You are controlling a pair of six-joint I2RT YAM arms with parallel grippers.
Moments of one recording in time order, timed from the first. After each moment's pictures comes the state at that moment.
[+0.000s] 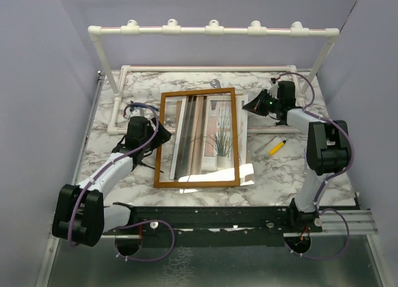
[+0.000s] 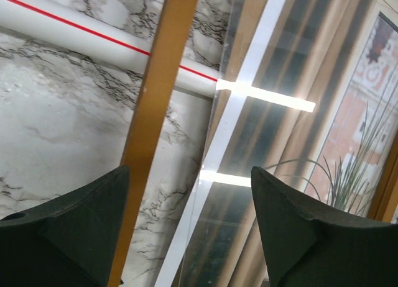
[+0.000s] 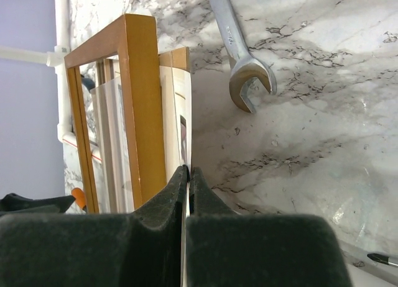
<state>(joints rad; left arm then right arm) -0.23 1.21 0.61 -0.04 0.03 -0.72 0.07 1.87 1.16 0.14 -0.58 0.63</state>
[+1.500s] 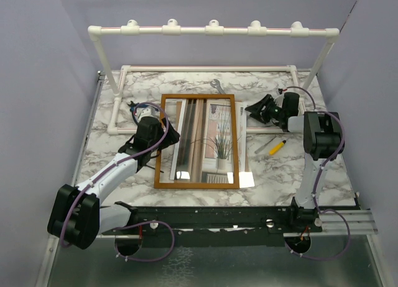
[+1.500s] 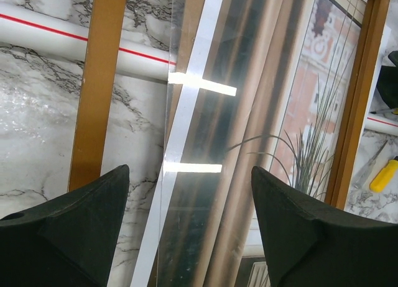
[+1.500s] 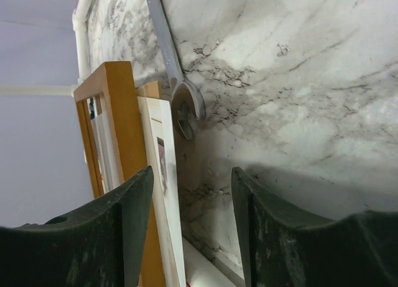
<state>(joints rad) -0.40 1.18 0.64 -0.07 -0.07 -0.71 -0.03 2.10 1.08 0.50 -0.69 0.80</state>
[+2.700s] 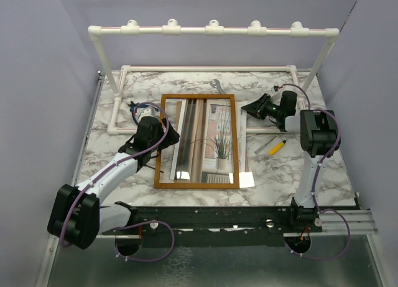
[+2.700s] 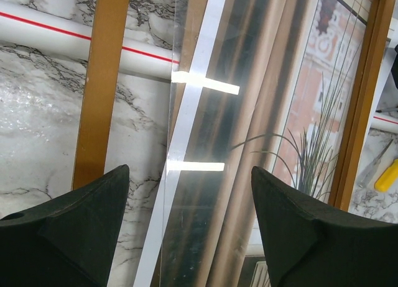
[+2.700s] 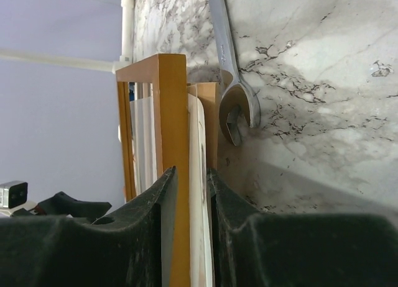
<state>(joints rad) -0.40 1.19 0.65 -0.09 -0.07 -0.70 -0.01 2.16 1.13 0.66 -0.85 0.91</state>
